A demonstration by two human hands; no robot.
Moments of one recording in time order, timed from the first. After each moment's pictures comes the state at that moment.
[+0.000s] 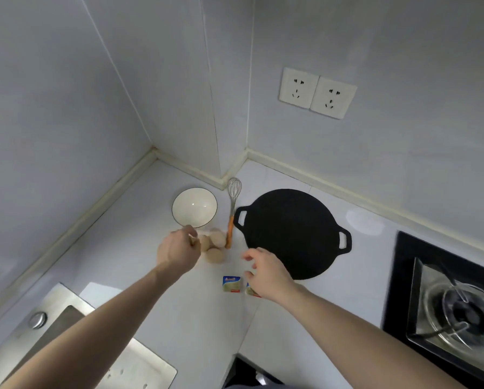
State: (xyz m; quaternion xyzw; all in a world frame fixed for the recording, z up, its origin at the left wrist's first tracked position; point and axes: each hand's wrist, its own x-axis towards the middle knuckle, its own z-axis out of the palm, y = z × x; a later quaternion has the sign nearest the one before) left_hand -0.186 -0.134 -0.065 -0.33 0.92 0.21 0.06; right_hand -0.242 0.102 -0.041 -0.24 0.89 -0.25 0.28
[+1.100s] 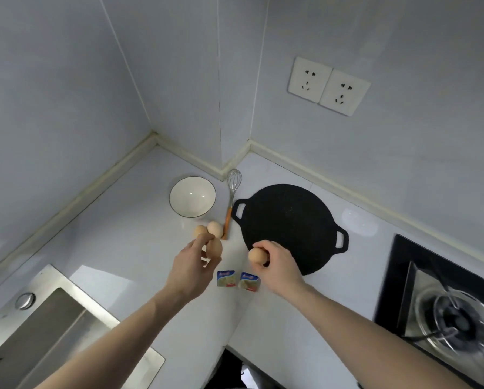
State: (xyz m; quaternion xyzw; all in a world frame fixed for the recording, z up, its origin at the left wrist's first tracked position) left_hand -0.141 -0.065 -0.054 -0.25 0.89 0.37 0.00; right_hand -0.254 0.130 -0.054 -0.19 0.90 -0.29 0.25
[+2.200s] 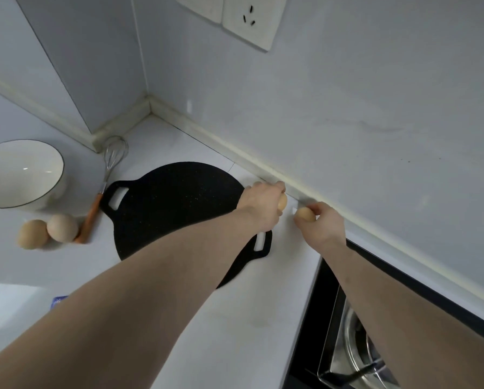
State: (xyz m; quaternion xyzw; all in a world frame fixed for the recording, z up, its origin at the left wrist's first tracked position) left_hand -0.471 0.187 -0.115 -0.02 0.96 0.27 0.08; right_hand -0.489 0.356 -0.112 0.06 0.94 -0.31 0.11
